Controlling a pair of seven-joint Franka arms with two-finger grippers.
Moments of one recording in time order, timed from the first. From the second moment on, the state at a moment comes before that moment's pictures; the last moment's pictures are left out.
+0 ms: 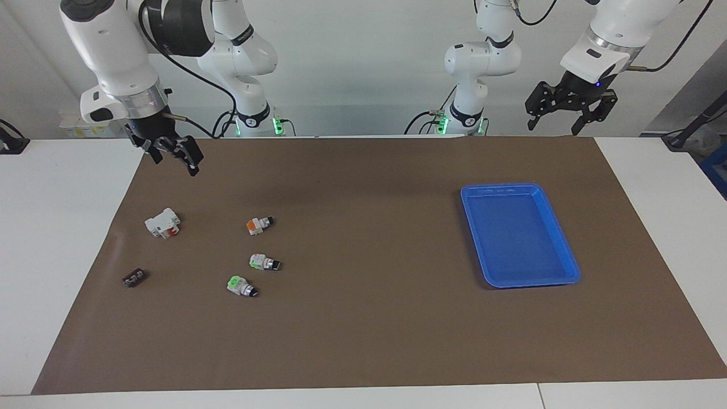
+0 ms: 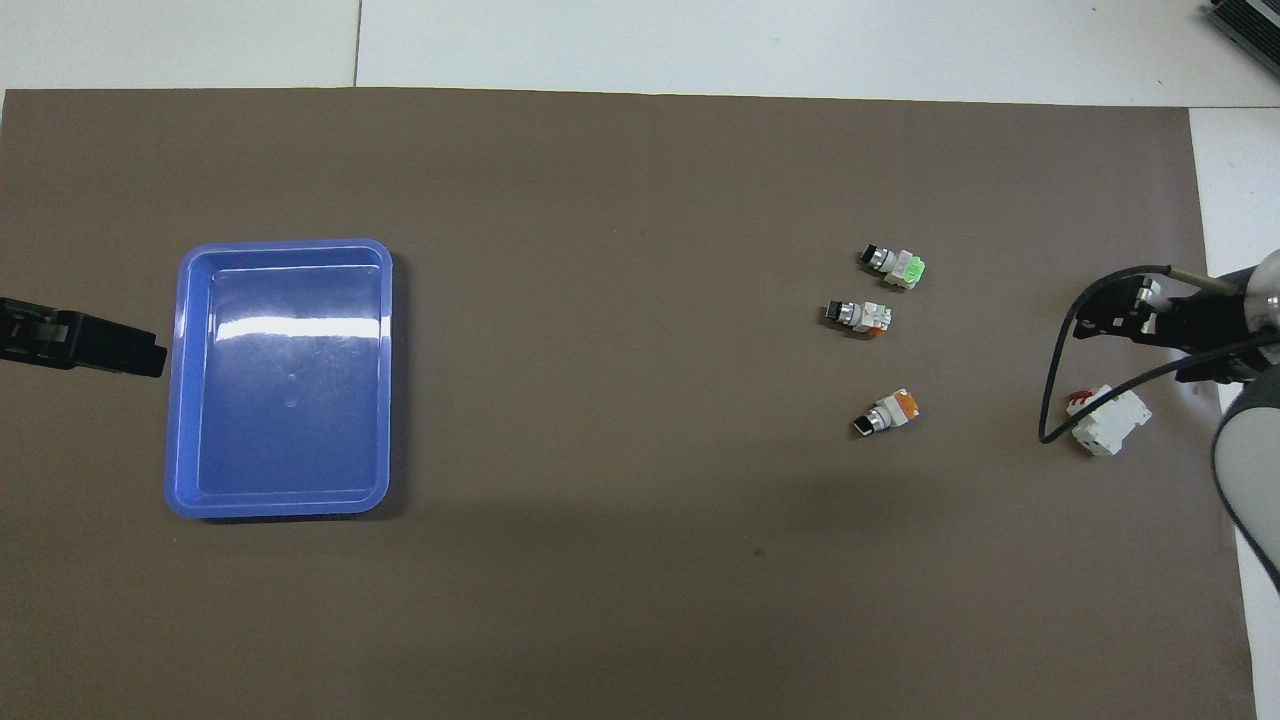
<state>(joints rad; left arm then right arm) -0.04 -0.06 -0.07 -1.51 -0.04 1.44 0.10 0.02 -0.10 -0.03 -1.87 -0.05 1.81 0.49</state>
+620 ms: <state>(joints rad) -0.04 -0.06 -0.07 -1.51 -0.04 1.44 0.10 0.17 0.07 -0.02 -2.10 0.03 2.12 1.10</state>
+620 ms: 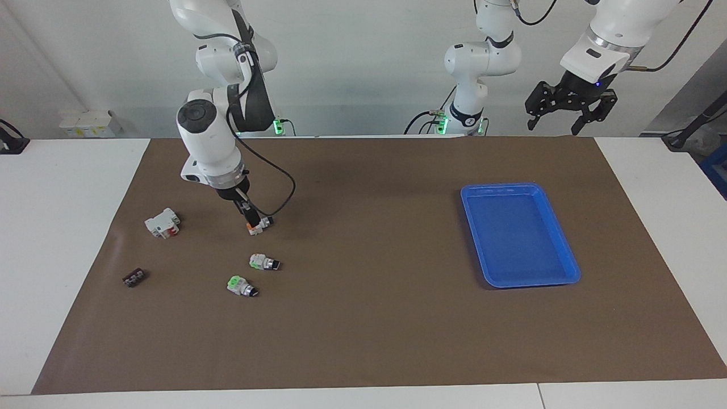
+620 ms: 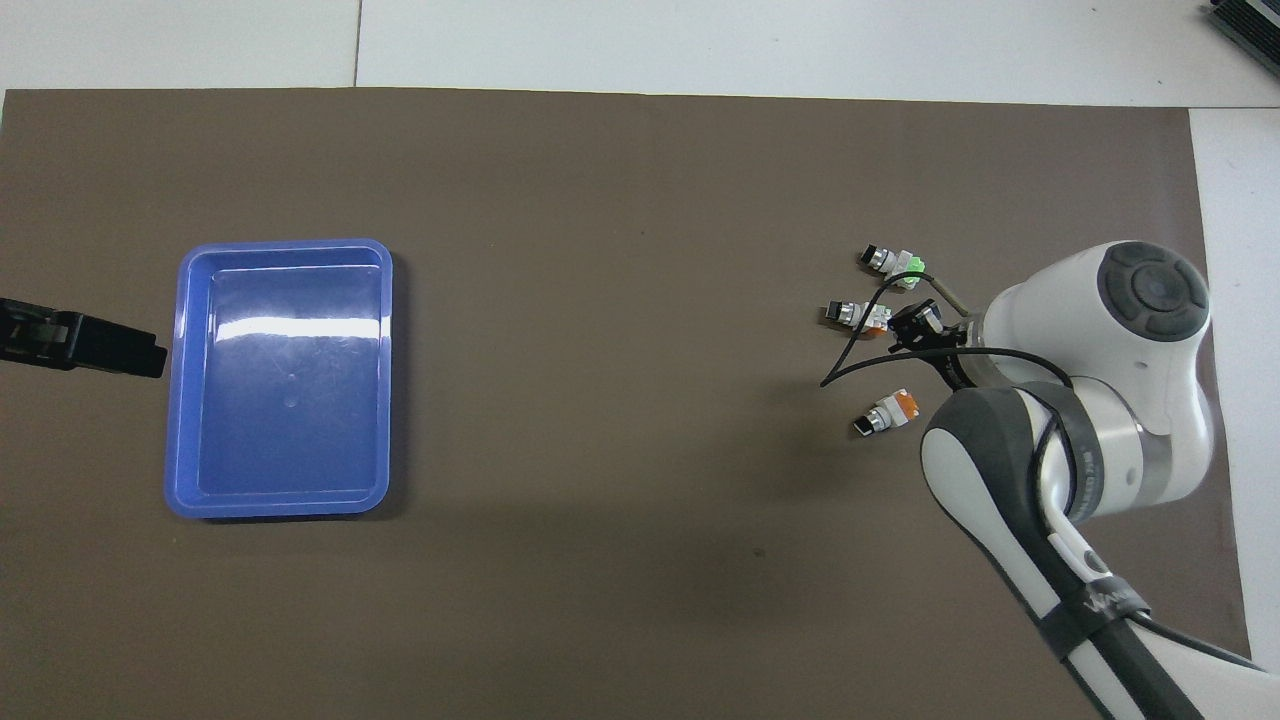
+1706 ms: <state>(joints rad) -0.04 -0.06 -0.07 -1.51 -0.04 1.44 0.10 0.15 0.07 -0.02 -2.39 0.04 2.45 1.08</state>
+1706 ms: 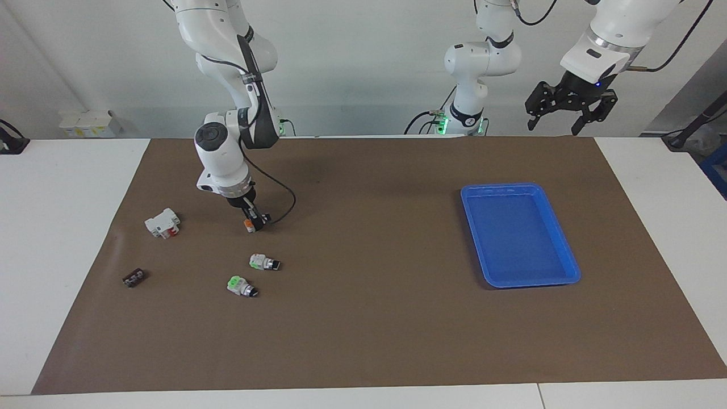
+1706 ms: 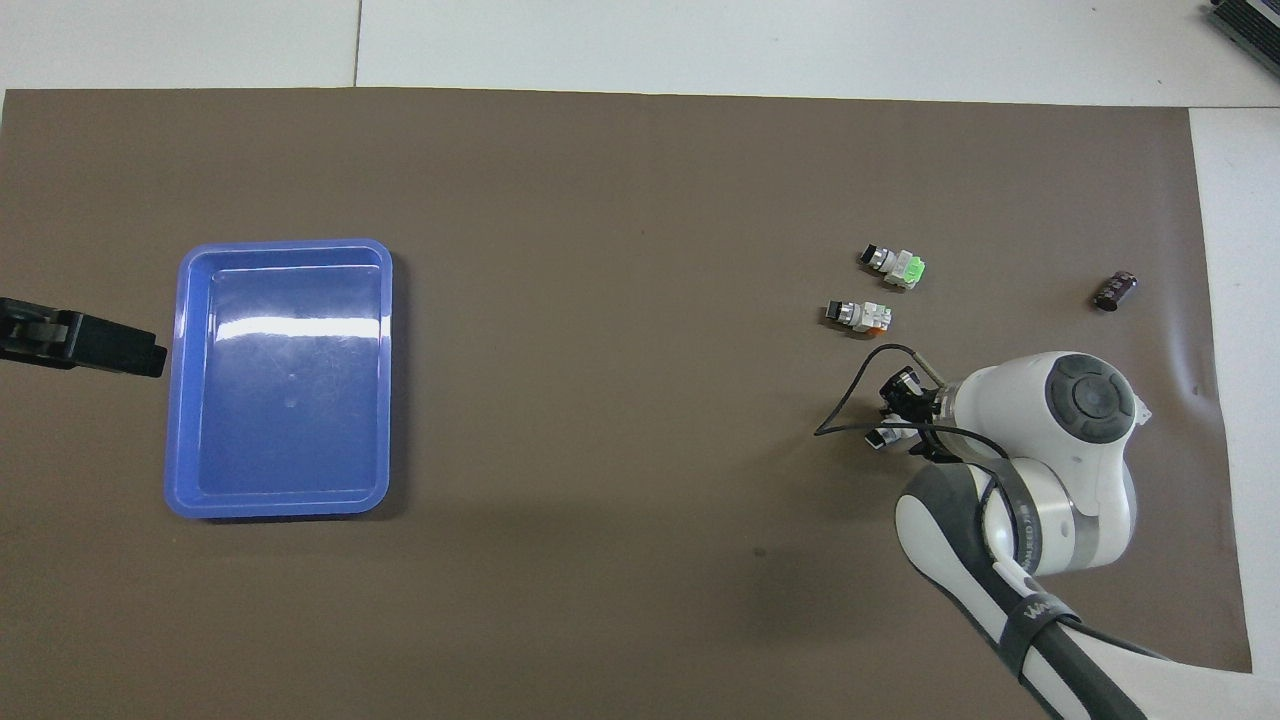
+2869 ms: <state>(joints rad) -0.04 -0.06 -0.07 -1.51 -0.04 1.44 0.10 0.23 0.05 0.01 -1.90 0.52 1.99 1.41</state>
